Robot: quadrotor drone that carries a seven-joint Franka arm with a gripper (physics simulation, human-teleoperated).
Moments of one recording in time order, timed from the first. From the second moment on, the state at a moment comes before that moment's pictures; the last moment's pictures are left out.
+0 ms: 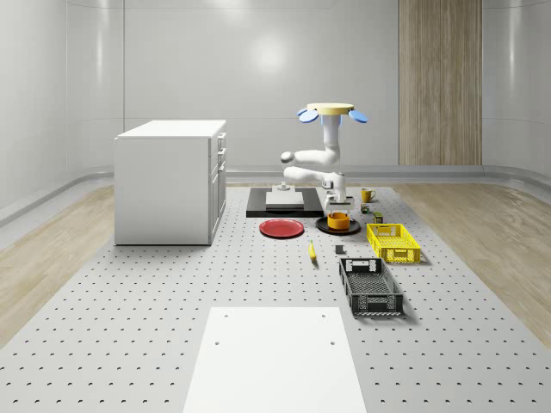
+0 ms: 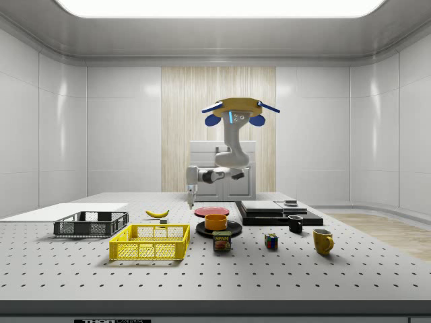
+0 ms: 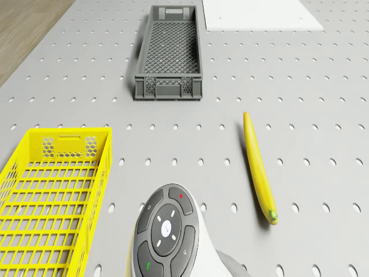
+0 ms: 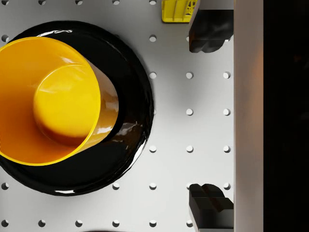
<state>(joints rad) -1.14 -1.45 1.07 -2.88 -2.09 1.58 1.70</state>
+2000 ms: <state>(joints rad) -1.15 -1.43 0.99 -2.84 -2.17 1.60 1.68</state>
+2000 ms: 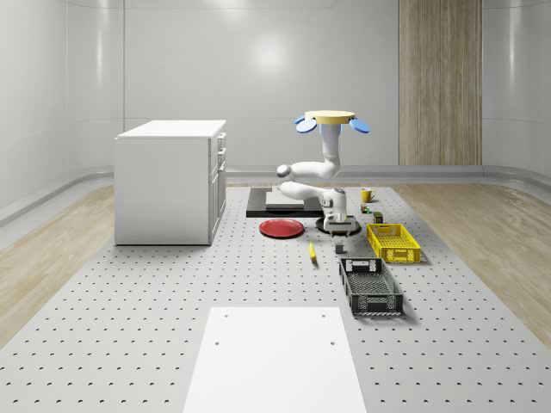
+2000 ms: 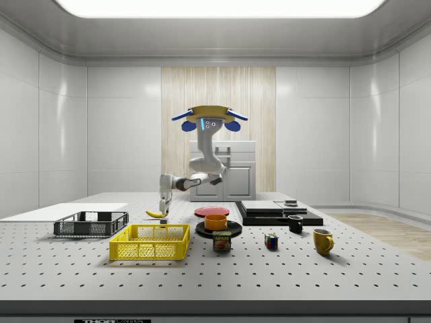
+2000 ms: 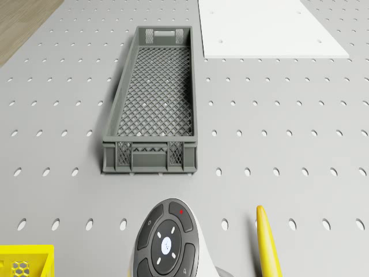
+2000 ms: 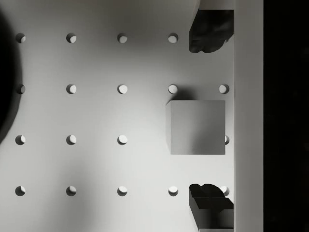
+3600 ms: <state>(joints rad) -1.14 -1.38 0.91 -2.76 -2.25 1.62 1.63</state>
